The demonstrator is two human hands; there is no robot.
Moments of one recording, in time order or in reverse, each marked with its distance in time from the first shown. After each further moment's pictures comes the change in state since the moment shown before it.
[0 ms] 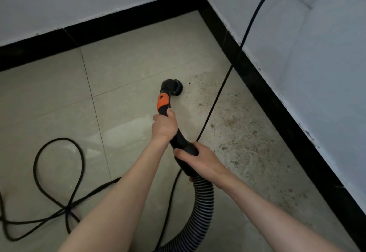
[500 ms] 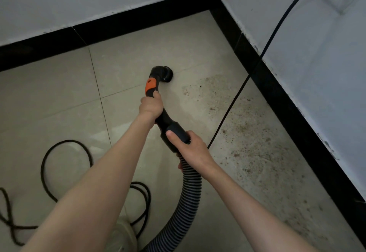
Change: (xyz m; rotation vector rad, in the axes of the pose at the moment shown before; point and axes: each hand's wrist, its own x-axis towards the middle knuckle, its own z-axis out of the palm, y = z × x) left_hand 0.078 0.017 -0.061 -0.111 0.046 0.000; right_hand 0.042 -0.043 0.038 0.071 0.068 -0.009
